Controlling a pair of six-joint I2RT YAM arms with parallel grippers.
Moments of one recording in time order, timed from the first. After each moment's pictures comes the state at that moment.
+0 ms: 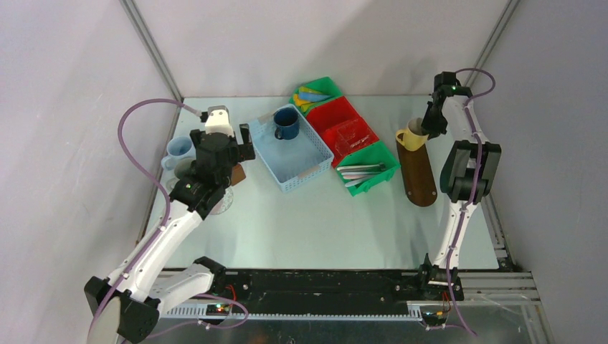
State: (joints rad) left arm -0.44 0.98 0.96 -0.29 -0.53 -0.18; right arm -0.12 2.17 1.99 -0.97 0.10 0.31
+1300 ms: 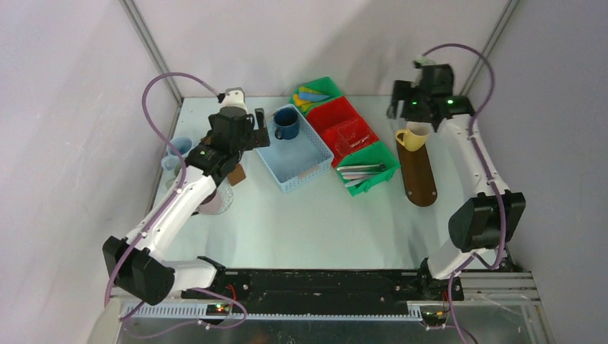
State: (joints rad) left arm -0.43 1.26 1.21 -0.45 -0.38 -0.31; right arm 0.05 1.63 1.68 -0.74 -0.06 0.25
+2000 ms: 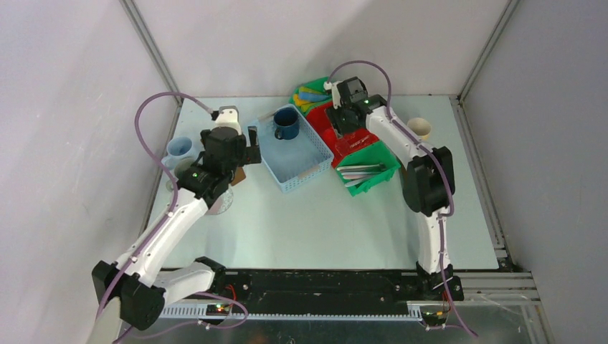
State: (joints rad) left arm -0.42 1.09 1.01 -0.41 -0.42 -0.24; right arm 0.45 2.10 1.94 -0.73 0.02 -0.05
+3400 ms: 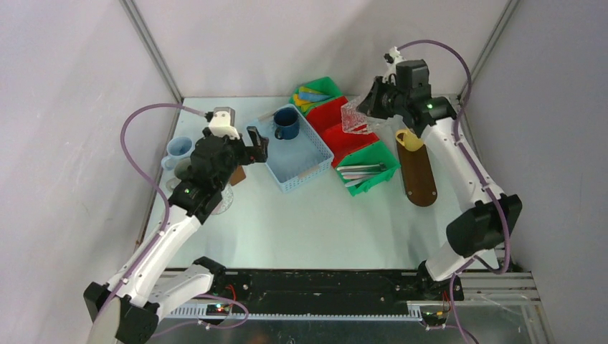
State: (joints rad) left arm -0.43 0.94 0.91 -0.19 -0.21 -0.26; right arm 0.32 1.65 1.75 -0.65 -0.23 0.39
